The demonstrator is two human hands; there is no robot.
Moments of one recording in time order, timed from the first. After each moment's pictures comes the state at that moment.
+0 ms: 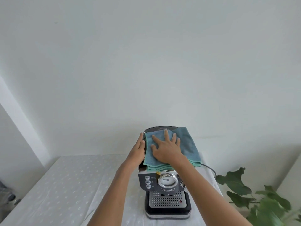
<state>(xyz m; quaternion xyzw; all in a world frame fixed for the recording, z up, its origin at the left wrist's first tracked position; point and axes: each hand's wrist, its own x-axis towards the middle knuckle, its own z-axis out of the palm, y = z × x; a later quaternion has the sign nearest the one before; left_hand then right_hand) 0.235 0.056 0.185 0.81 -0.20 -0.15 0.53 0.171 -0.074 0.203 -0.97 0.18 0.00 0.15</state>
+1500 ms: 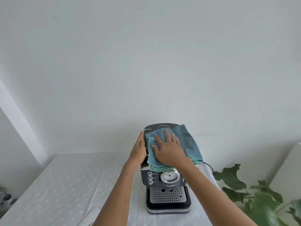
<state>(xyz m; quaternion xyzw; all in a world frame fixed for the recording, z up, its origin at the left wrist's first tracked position) 0.221 0.060 0.184 0.78 -0.19 -0.14 0.58 0.148 -0.064 0.199 -0.97 0.16 -0.02 0.16</state>
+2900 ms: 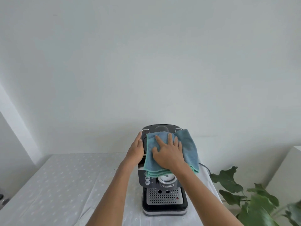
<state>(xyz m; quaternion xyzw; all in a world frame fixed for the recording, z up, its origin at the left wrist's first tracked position) 0.223 0.061 0.188 0.81 -0.21 -0.13 0.53 0.140 -0.056 0.197 -0.95 0.23 -0.05 0.19</state>
